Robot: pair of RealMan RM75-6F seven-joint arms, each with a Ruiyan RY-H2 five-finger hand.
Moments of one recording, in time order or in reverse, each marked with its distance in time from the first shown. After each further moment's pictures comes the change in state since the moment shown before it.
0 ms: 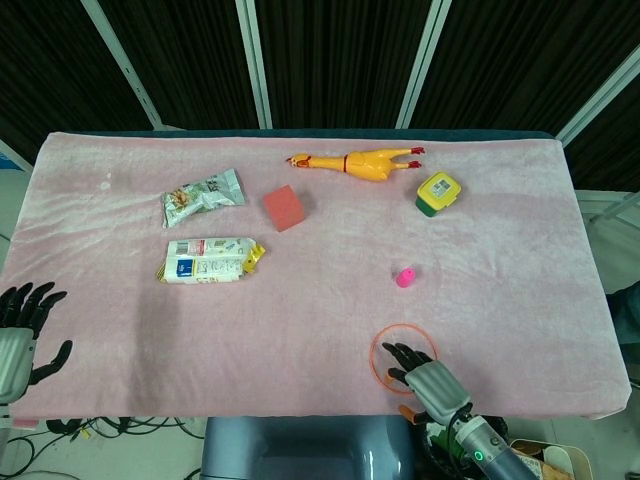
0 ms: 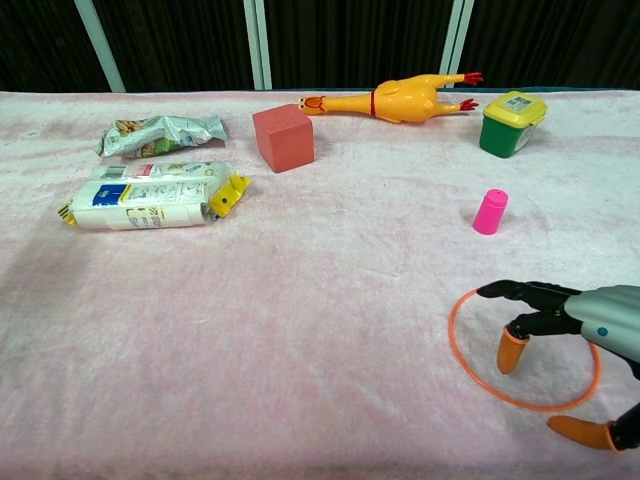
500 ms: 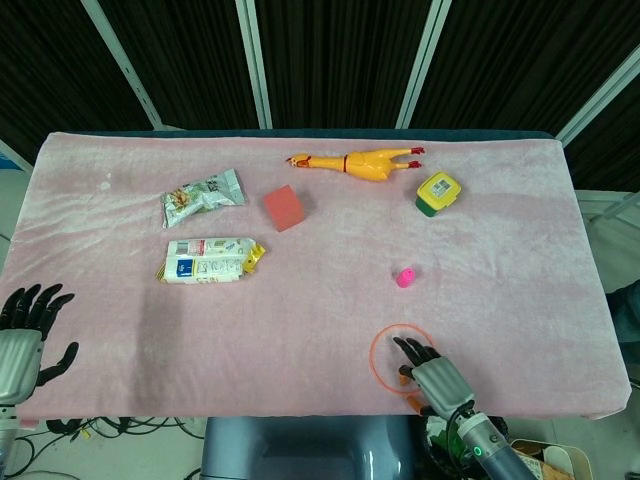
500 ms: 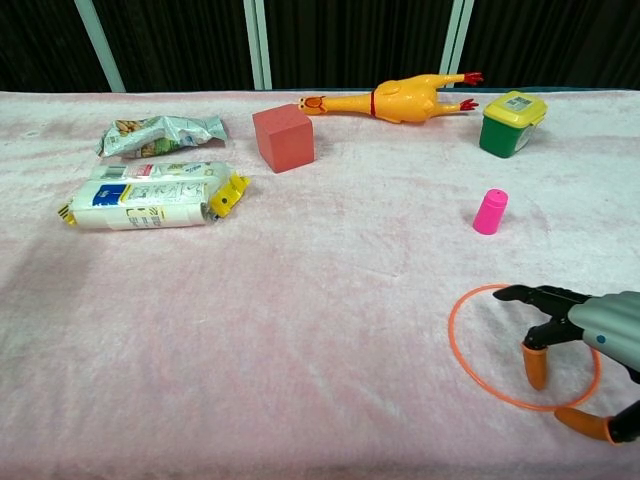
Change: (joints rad) left arm 0.005 -0.015 -0.003 0.001 0.019 0.000 0.027; right arm -0.024 -0.071 0.002 0.109 0.041 0.039 -0.066
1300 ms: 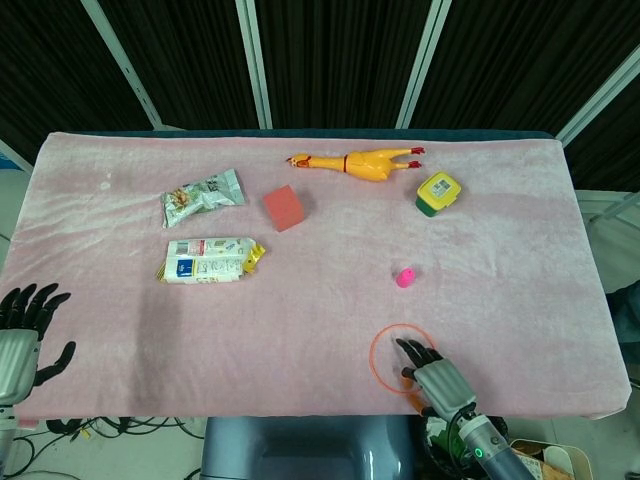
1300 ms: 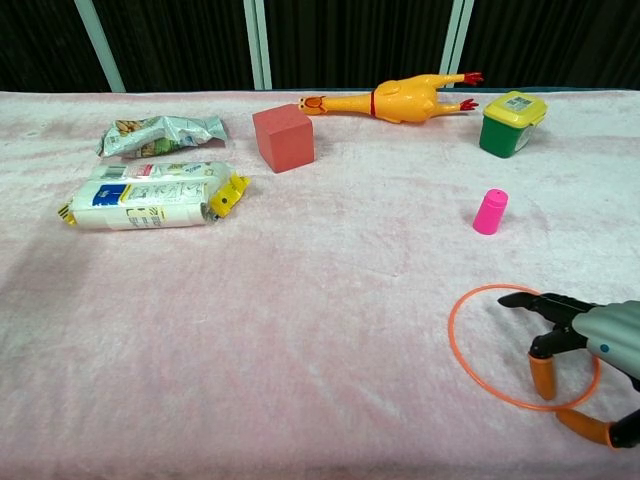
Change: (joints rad) left arm 0.009 -0.004 -0.012 0.003 -0.006 -0.003 0.003; right arm -0.006 -0.028 -0.023 0.054 -0.014 0.022 0.038
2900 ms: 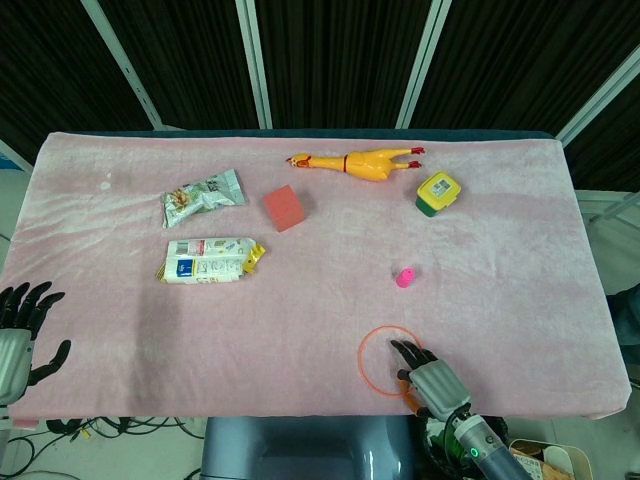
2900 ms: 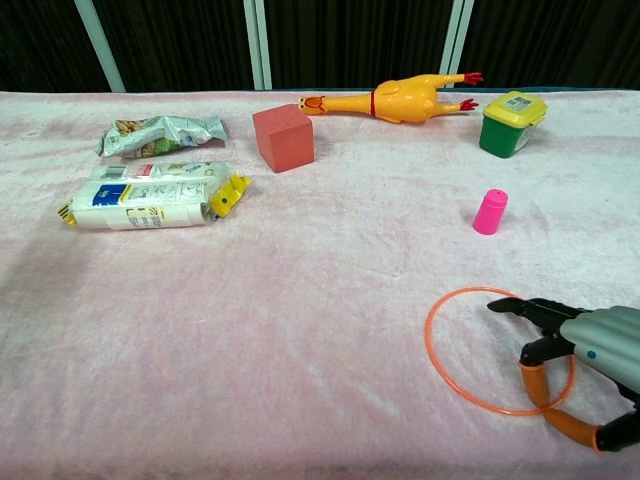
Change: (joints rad) left arm 0.012 0.010 -0.014 -0.003 0.005 0.009 -0.020; right arm 0.022 -0.014 -0.013 0.005 0.004 -0.024 0.012
